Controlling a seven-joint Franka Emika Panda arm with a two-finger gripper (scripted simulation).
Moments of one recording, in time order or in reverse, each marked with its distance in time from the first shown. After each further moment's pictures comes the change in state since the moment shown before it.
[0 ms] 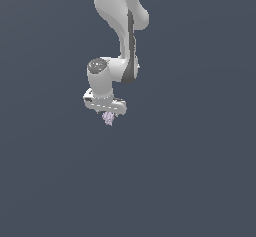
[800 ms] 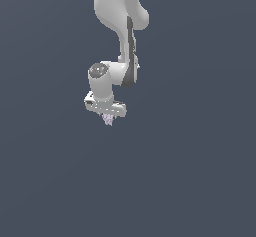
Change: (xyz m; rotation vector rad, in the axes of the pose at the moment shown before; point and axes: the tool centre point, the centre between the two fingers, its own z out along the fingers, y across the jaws) arm 0.001 0.000 0.019 0.000 0.002 0.000
